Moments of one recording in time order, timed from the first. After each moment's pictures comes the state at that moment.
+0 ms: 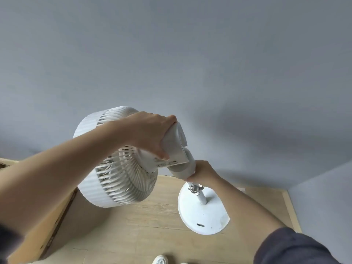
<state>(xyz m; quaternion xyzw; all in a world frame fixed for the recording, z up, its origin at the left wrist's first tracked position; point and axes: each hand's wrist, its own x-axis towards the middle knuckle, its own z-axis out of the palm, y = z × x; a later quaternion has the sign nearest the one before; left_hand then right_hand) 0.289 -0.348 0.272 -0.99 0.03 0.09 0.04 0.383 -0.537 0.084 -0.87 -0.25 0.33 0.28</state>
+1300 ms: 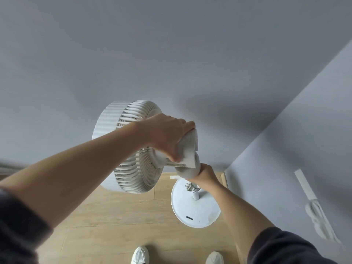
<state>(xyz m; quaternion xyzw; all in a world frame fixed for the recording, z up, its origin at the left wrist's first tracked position) 0.596 -0.821 0.234 -0.98 0.16 0.12 0.02 0.628 -1.003 0.031 -0.87 -0.07 0.32 0.37</state>
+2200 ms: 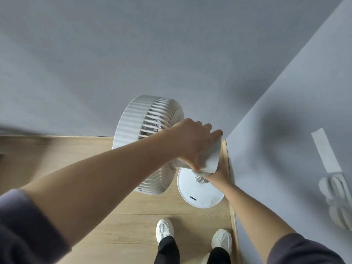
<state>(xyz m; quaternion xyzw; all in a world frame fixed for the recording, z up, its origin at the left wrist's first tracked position) 0.636 -1.010 0.041 -0.97 0.18 0.17 0.06 0.643 -1.169 -0.142 -0.81 0.00 0.37 0.45</state>
